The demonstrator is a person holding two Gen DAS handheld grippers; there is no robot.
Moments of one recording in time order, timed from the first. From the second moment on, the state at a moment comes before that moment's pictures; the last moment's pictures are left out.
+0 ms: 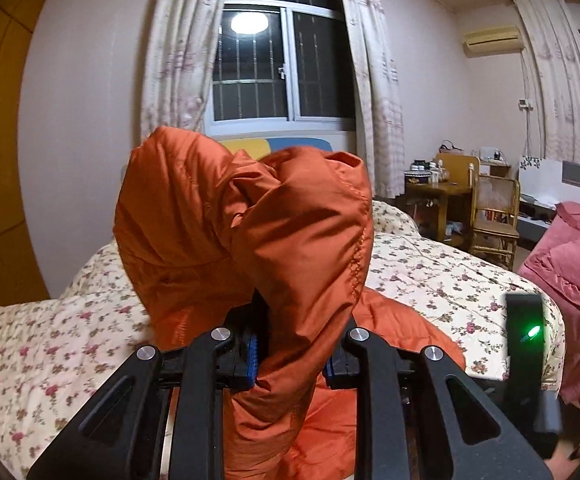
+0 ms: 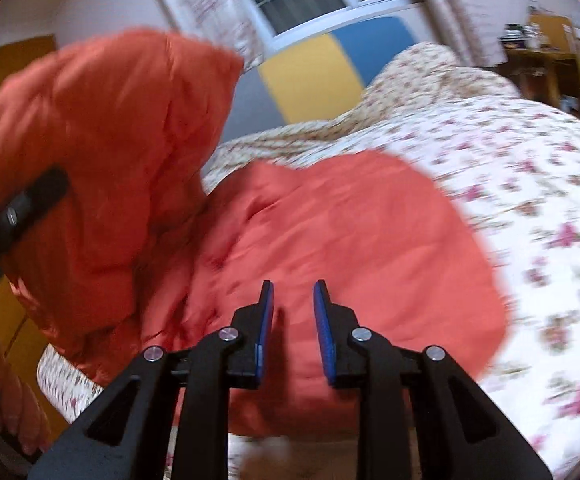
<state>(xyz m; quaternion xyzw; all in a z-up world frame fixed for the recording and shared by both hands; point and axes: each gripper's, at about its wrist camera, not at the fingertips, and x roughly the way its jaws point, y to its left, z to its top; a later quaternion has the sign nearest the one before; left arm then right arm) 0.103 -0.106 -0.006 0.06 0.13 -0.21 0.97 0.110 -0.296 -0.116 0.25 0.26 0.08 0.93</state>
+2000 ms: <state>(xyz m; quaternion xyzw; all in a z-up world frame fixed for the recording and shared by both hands) 0.215 -0.053 -0.081 -0.12 0.28 -0.13 0.94 0.093 -0.370 -0.122 0.28 0.36 0.07 0.89</state>
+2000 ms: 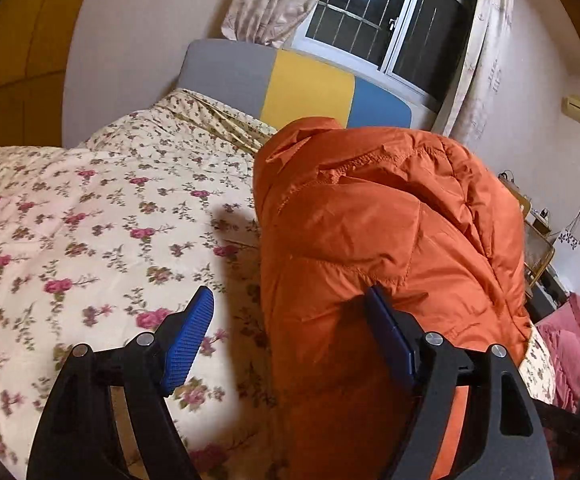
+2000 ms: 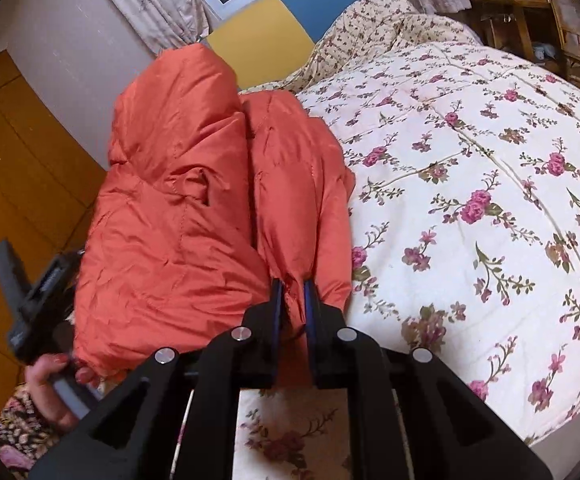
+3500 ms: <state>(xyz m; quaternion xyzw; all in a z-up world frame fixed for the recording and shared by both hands) 0.221 -0.112 -0.052 0.00 0.27 -0.13 0.95 0.181 -0.350 -0.061 0.19 0.32 -0.01 0.93</state>
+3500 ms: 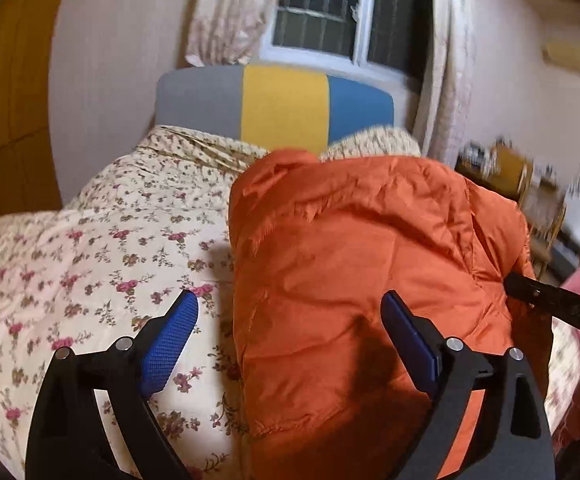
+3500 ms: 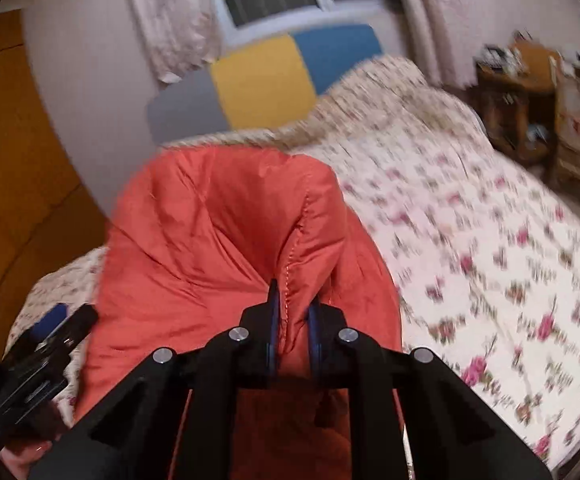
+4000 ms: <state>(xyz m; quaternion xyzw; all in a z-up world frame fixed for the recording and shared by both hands) 0.245 -0.126 -0.047 0.01 0.30 -0.15 0.94 0.153 -0.356 -0.019 0.18 0.24 0.02 0.95</state>
